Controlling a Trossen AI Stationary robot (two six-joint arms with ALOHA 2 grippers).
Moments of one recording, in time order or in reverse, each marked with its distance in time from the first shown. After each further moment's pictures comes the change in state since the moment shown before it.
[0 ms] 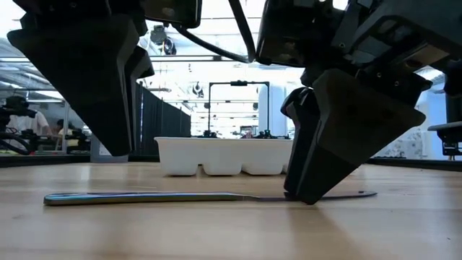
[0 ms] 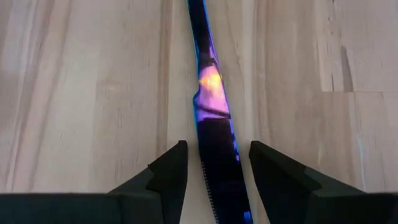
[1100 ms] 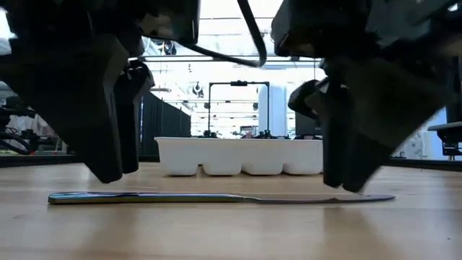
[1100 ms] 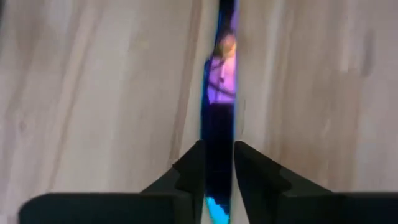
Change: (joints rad) left arm -0.005 0.019 -0.030 0.028 -0.017 0.033; right arm -0.013 -0.062 -0.002 -0.102 -0.122 -0.124
